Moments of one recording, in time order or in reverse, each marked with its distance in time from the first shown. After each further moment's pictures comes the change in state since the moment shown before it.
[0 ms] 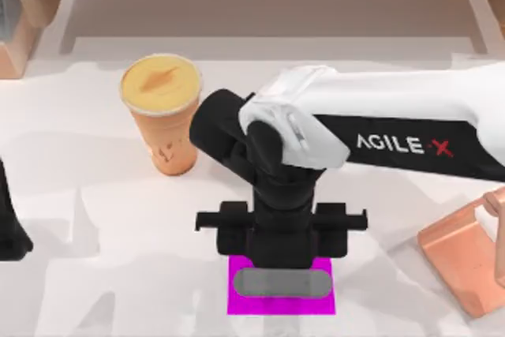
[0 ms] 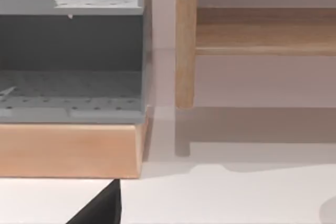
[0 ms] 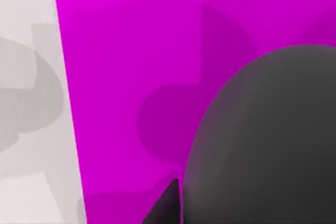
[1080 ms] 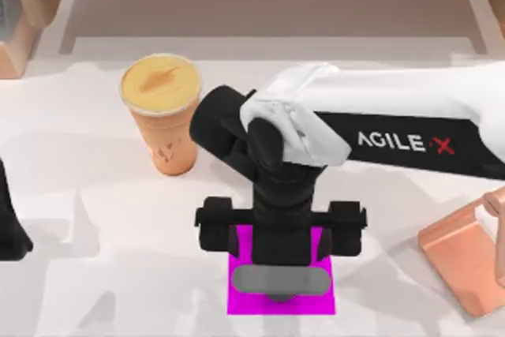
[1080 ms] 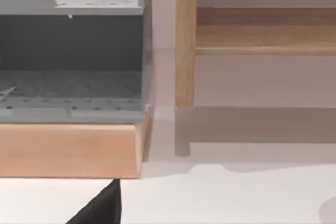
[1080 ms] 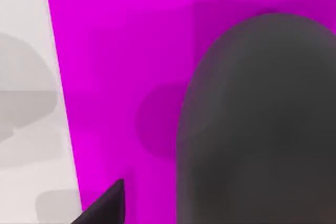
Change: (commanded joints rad) left arm 0.000 0.000 0.000 0.000 0.000 0.000; right arm -0.008 -0.006 0.008 0.004 -0.002 0.008
